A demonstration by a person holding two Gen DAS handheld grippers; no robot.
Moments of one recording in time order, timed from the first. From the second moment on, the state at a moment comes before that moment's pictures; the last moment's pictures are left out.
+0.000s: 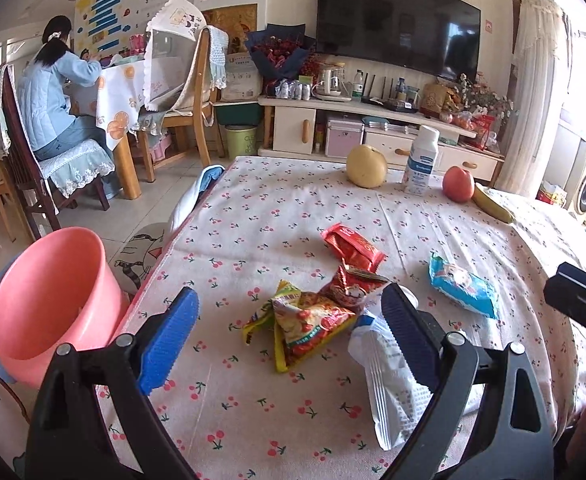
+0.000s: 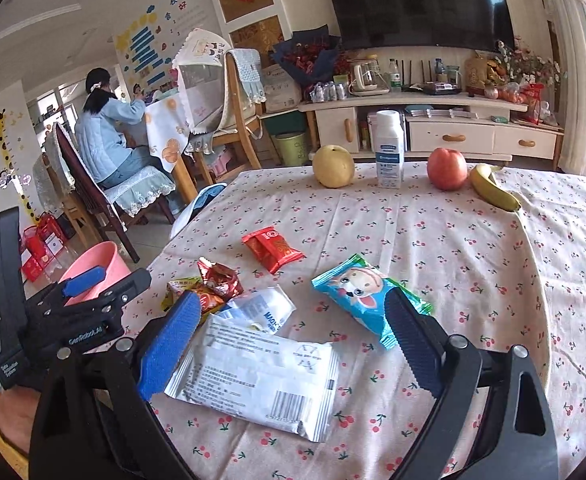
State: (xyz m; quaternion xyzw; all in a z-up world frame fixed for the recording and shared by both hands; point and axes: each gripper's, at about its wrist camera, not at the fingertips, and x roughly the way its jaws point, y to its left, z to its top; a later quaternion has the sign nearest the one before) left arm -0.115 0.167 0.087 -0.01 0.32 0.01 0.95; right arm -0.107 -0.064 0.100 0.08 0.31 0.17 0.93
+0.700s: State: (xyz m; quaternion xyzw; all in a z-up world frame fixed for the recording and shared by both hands) left arm -0.081 0.160 0.041 -0.07 0.39 -0.01 0.92; right arm -0.053 -0.108 0.063 0.13 0.41 0.19 0.88
